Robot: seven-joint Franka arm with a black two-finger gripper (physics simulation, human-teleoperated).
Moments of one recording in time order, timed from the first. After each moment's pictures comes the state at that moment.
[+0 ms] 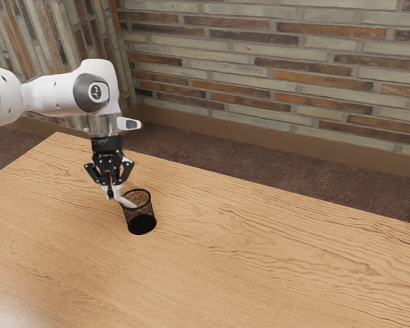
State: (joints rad) arm 0.34 0.41 -0.19 -1.61 -0.07 1.58 -0.15
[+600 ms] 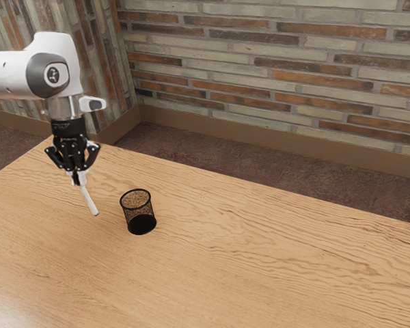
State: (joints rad) arm 0.35 0.05 -0.13 -1.88 -0.04 1.64 -0.16
